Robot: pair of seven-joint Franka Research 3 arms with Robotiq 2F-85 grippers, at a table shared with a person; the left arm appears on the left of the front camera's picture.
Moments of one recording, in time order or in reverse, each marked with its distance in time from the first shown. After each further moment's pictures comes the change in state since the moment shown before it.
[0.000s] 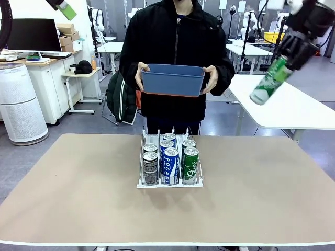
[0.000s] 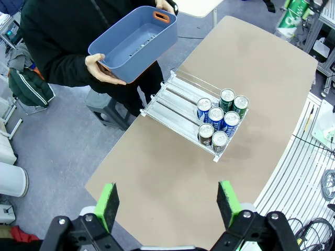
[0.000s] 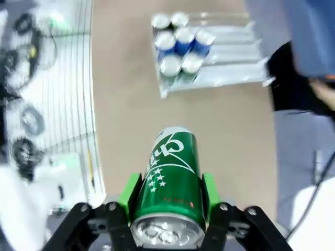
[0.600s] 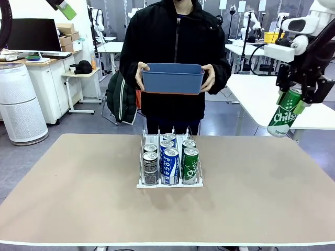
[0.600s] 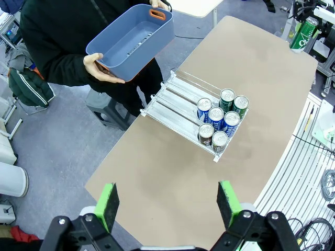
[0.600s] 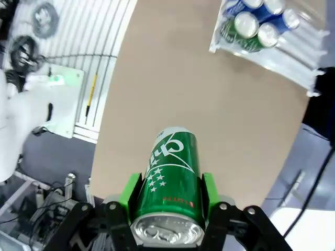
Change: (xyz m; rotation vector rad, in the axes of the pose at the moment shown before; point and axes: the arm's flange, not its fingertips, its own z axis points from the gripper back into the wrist) left arm 0.000 0.000 0.000 0.000 0.000 0.000; right arm -0.010 0.035 -0.054 0.087 0.250 0.385
